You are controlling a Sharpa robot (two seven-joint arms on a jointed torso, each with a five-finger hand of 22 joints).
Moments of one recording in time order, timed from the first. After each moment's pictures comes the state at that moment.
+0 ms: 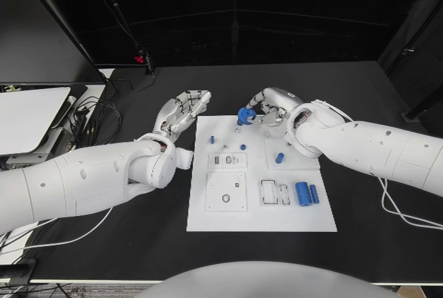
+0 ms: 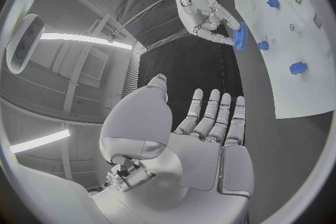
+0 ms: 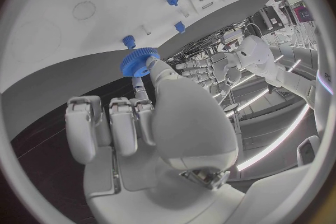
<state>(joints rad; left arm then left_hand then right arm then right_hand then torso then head) 1.21 -0.70 -0.23 1.43 -0.01 -0.52 0.68 1.14 0.04 -0.06 0.29 0.28 0.31 0.14 0.70 0.07 0.31 0.26 0.68 0.06 0.12 0.24 0.82 0.06 0.09 0.26 0.27 0.16 0.25 1.22 -0.57 -0.08 1.19 -1.33 -0.45 -0.03 1.46 -0.02 0.19 0.15 0.26 0.93 0.15 0.23 0.03 1.47 0.06 1.57 1.31 1.47 0.01 1.57 1.31 0.01 1.47 0.12 1.57 1.31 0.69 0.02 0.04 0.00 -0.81</state>
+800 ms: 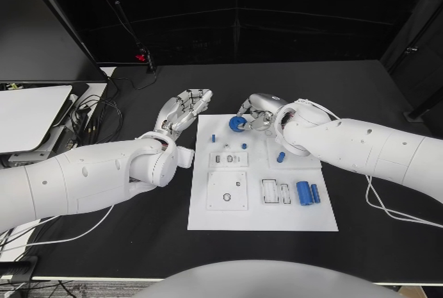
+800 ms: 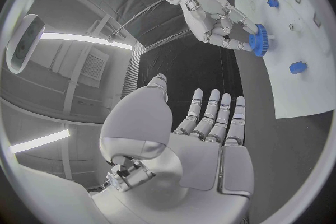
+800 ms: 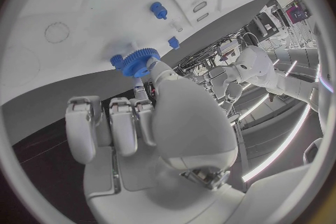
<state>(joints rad) 1.21 -0.71 -0.23 1.43 -0.01 -0.51 0.68 1.14 0.04 -0.06 0.29 0.28 0.31 0.14 0.70 0.07 0.31 0.26 0.68 0.06 0.12 0.24 0.82 0.06 0.09 0.26 0.27 0.16 0.25 1.22 -0.48 -0.08 1.13 -1.37 -0.31 -0.07 1.45 -0.01 0.18 0.16 0.24 0.94 0.16 0.21 0.03 1.47 0.06 1.57 1.31 1.47 0.01 1.57 1.31 0.01 1.47 0.12 1.57 1.31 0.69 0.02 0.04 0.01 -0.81</state>
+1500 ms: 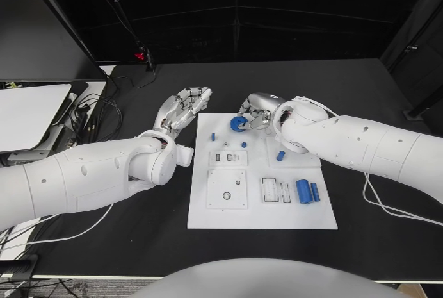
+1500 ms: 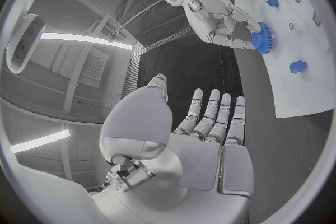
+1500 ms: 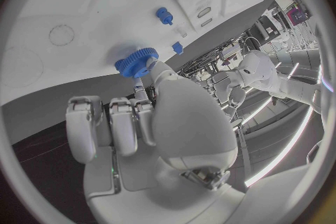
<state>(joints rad) 1.21 -0.71 -0.23 1.43 -0.01 -0.51 0.68 1.14 0.04 -0.07 0.29 0.28 0.31 0.14 0.70 0.07 0.31 0.26 0.68 0.06 0.12 0.24 0.82 0.06 0.09 0.26 0.28 0.16 0.25 1.22 -0.46 -0.08 1.09 -1.39 -0.27 -0.08 1.45 -0.01 0.19 0.15 0.24 0.94 0.16 0.19 0.03 1.46 0.07 1.57 1.31 1.47 0.01 1.57 1.31 0.01 1.47 0.12 1.57 1.31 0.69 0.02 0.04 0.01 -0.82</state>
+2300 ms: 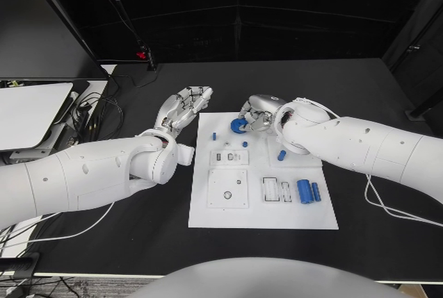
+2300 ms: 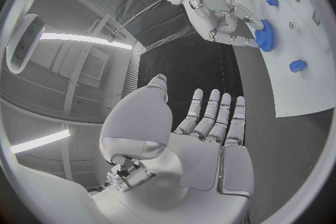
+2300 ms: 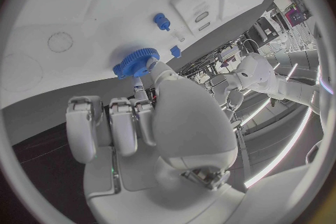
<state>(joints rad) 1.21 -0.71 -0.23 1.43 -0.01 -0.51 0.68 1.14 0.04 -0.07 0.29 0.28 0.31 0.14 0.70 0.07 0.31 0.26 0.68 0.06 0.12 0.24 0.82 0.06 0.09 0.26 0.28 0.16 0.25 1.22 -0.47 -0.08 1.11 -1.40 -0.26 -0.08 1.45 -0.01 0.19 0.15 0.24 0.95 0.17 0.19 0.03 1.46 0.07 1.57 1.31 1.47 0.01 1.57 1.31 0.01 1.47 0.12 1.57 1.31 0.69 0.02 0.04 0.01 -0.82</state>
